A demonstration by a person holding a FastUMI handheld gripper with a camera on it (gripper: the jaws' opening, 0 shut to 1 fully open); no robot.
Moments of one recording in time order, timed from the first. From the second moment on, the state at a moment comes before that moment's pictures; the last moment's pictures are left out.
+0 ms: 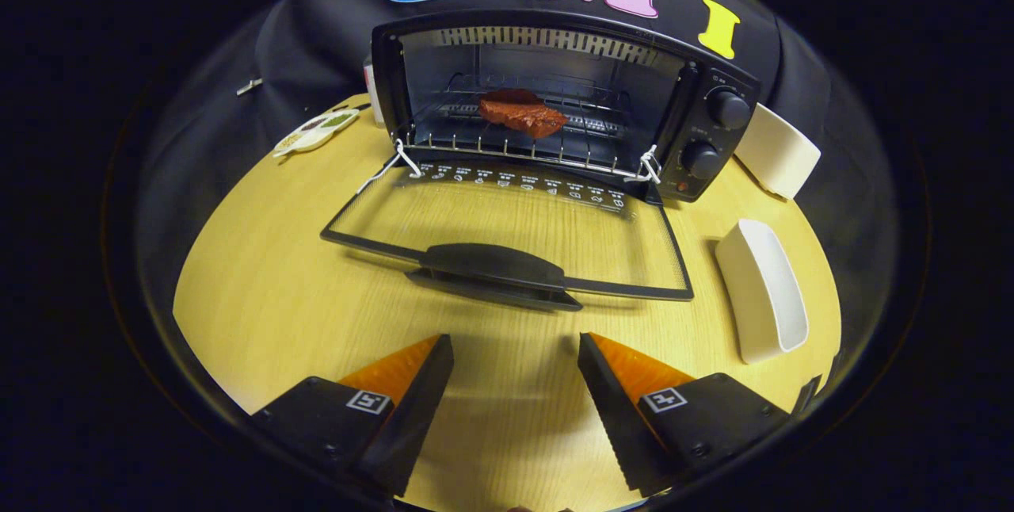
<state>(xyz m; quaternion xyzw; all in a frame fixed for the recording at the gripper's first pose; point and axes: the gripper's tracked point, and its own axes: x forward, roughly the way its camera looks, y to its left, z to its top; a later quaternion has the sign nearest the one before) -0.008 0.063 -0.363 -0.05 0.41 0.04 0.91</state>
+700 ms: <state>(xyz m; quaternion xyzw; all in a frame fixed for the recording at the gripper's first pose) 0.005 0.074 -0.336 0.02 0.39 0.04 0.92</state>
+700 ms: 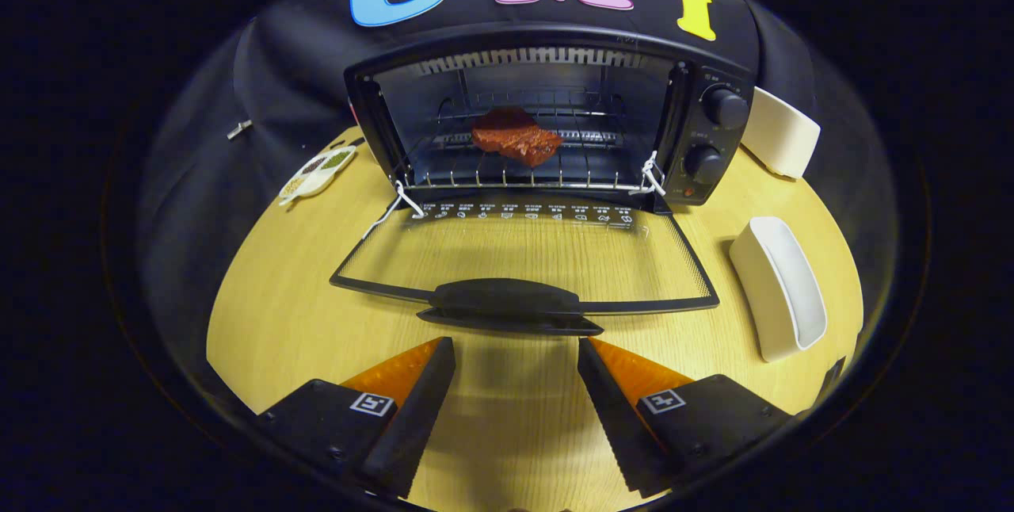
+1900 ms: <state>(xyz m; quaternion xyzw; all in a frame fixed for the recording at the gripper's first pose) 0.068 0.029 -0.081 -0.02 0.12 0.07 0.99</state>
